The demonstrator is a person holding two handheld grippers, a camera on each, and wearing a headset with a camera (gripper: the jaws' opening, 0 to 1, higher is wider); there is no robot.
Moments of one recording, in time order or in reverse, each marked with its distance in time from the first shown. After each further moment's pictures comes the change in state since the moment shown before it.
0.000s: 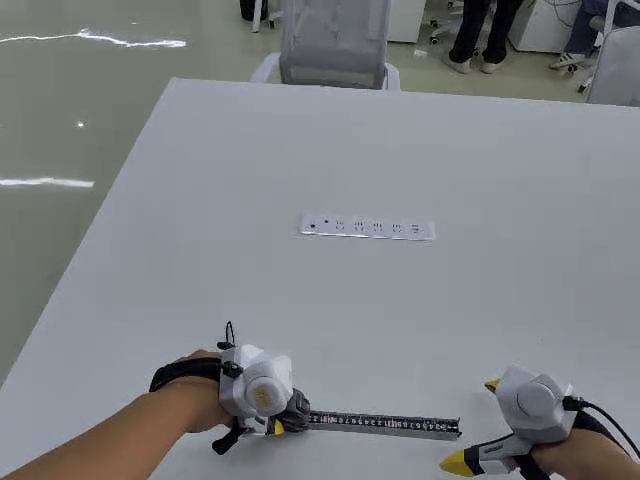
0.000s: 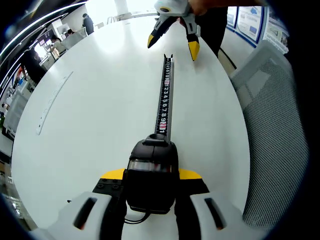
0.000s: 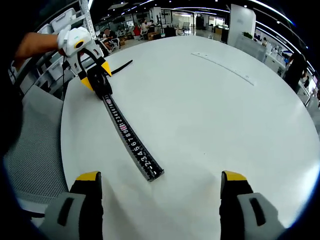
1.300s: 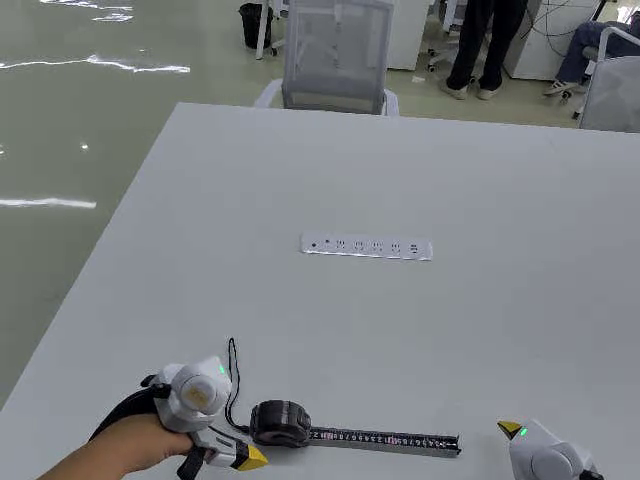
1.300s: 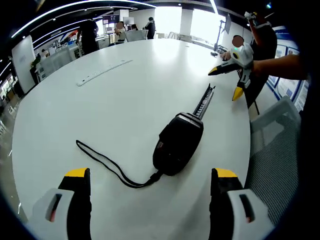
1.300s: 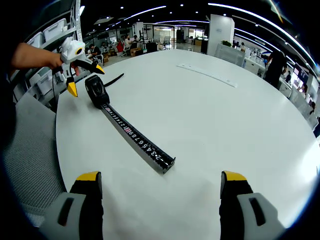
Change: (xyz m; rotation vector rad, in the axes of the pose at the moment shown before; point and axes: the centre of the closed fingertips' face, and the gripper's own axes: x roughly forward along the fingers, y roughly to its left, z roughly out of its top) left arm -0.041 0.012 -0.056 -0.506 -0.198 0.175; right arm -0.014 0.021 -0.007 0.092 -0.159 -0.148
